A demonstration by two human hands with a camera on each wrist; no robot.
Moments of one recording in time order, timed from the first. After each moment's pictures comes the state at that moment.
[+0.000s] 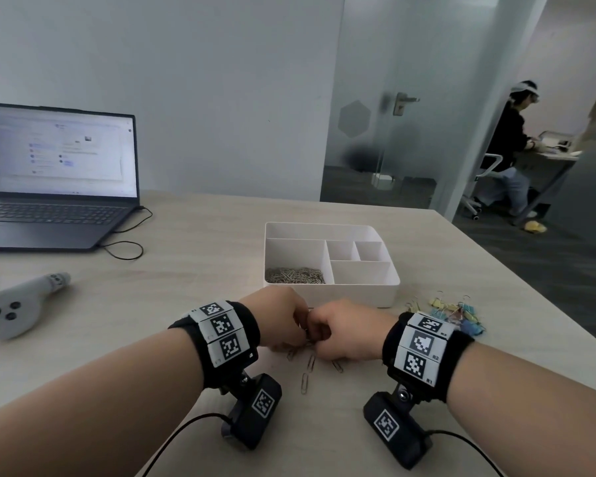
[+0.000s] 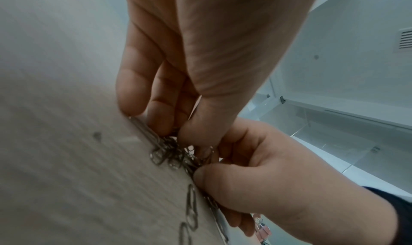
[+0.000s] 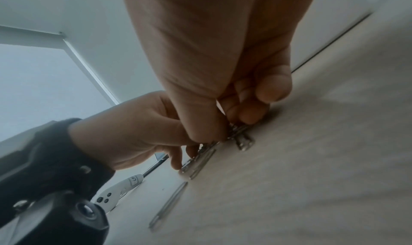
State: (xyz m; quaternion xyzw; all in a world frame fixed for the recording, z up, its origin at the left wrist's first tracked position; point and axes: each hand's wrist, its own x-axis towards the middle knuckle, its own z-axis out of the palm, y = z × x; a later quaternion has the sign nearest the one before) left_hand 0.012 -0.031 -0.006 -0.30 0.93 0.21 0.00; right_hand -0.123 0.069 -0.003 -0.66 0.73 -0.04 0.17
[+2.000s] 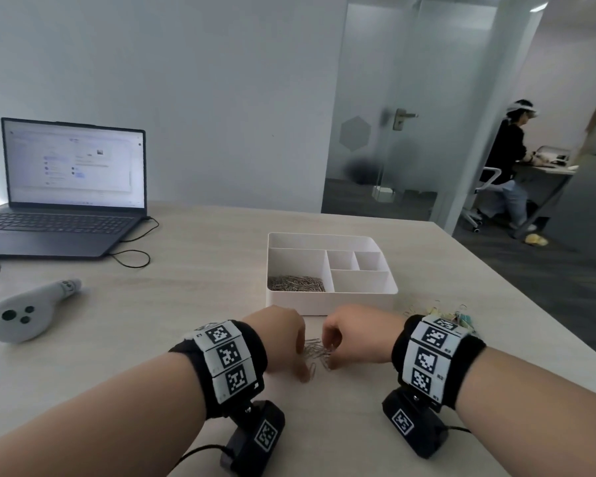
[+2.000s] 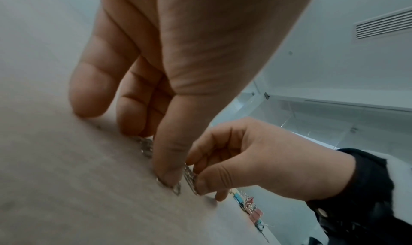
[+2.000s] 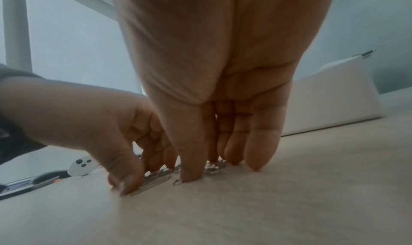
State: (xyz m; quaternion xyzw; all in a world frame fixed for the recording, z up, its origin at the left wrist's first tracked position) left_hand 0.022 -0.003 0.001 -0.33 0.93 0.12 0.07; right_hand -0.128 0.078 0.007 -0.66 0.74 0.02 0.13
